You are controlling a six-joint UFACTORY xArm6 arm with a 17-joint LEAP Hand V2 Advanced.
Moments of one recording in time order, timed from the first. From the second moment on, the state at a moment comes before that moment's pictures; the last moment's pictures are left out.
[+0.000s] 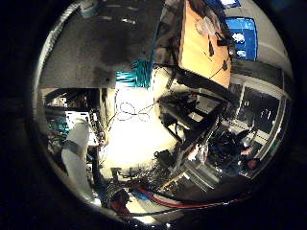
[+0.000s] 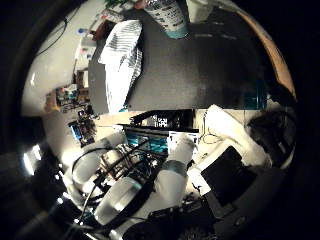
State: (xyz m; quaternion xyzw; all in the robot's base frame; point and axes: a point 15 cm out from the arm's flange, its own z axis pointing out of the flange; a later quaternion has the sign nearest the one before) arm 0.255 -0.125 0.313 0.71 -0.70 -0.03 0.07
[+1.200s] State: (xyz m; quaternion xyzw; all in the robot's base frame) arm 0.241 -0.145 0.280 0.66 -0.75 -0.07 -0.06
